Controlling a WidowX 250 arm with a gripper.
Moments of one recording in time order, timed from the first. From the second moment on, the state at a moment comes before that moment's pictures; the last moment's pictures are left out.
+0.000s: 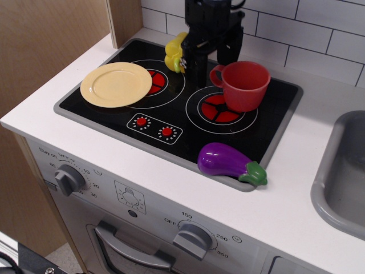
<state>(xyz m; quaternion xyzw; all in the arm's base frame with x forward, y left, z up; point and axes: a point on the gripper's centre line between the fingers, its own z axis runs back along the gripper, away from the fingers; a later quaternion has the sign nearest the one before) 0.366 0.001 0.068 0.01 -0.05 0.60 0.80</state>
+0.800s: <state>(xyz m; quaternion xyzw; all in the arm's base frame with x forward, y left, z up) 0.366 -0.006 0.063 0.00 -0.05 0.59 0.80</state>
